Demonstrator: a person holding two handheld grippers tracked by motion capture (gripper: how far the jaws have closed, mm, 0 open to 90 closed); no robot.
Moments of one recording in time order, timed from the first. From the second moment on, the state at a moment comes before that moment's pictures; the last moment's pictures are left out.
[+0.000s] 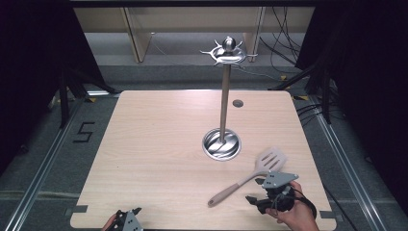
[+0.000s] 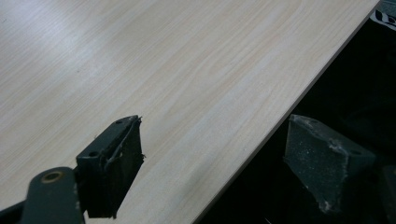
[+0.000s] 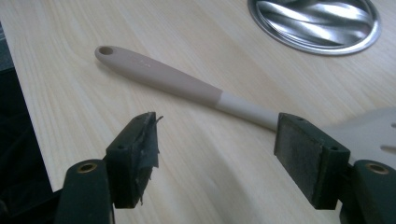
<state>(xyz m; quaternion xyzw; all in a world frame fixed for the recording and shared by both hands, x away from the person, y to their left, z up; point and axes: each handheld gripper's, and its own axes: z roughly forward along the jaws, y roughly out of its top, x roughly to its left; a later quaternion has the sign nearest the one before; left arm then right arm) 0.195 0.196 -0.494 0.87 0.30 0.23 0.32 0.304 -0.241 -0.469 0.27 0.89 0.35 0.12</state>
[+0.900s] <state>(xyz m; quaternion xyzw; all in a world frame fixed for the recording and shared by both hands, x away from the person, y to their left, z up) 0.194 0.196 -0.492 0.87 0.29 0.23 0.32 0.354 -0.190 -0.481 0.17 0.94 0.27 0.09</state>
